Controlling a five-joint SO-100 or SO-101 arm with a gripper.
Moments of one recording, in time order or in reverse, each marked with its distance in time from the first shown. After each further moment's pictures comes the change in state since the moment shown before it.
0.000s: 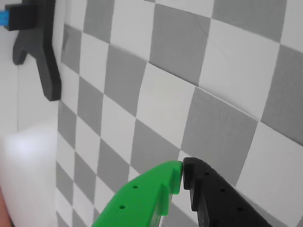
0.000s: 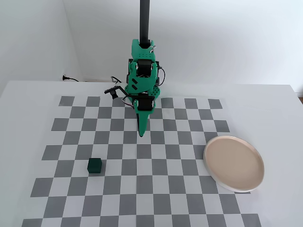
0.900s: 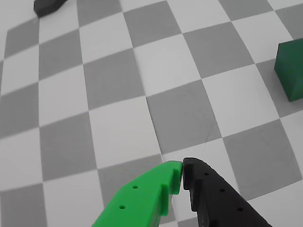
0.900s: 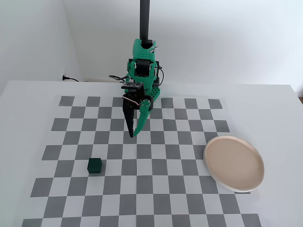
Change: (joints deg) arm 3.5 0.0 0.0 -3.3 -67.9
